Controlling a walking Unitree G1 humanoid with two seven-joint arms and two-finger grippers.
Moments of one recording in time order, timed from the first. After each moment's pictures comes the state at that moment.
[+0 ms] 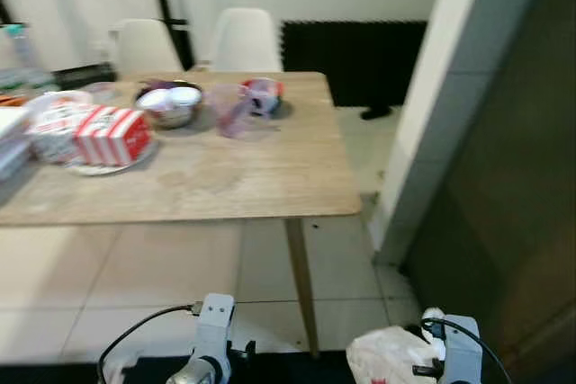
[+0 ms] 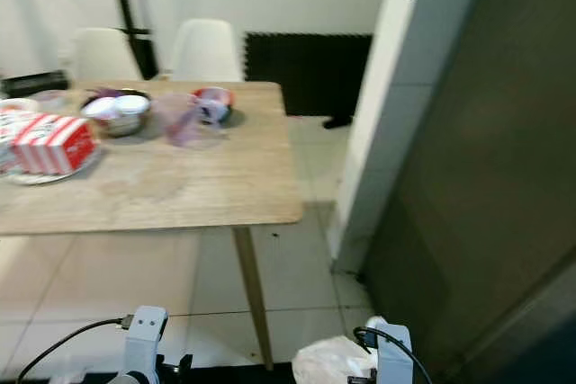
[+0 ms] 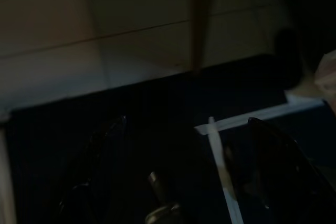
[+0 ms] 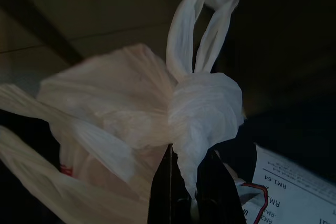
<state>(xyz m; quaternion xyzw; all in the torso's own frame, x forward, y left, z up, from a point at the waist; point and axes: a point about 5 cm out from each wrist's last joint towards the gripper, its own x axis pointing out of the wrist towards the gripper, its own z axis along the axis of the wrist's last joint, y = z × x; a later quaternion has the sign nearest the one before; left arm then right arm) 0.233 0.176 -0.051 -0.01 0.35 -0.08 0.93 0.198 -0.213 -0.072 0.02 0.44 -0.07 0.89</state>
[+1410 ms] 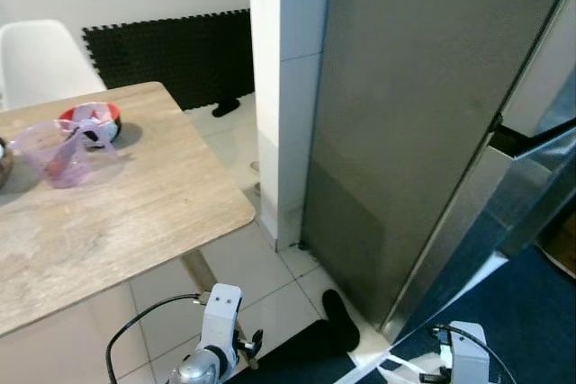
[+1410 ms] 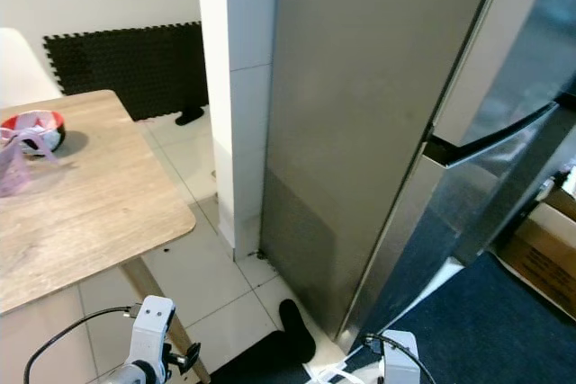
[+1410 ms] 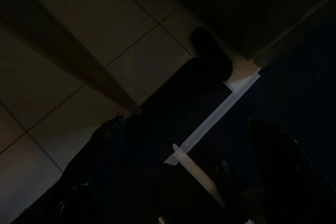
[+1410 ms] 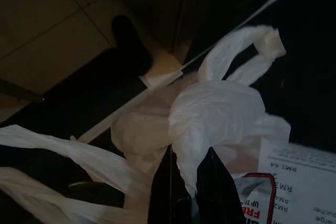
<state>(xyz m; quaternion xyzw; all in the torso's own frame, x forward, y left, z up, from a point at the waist) 0.242 0.169 -0.043 0.00 0.32 -0.11 0.94 0.192 -0.222 -0.074 0.01 0.45 -0.07 0.89</state>
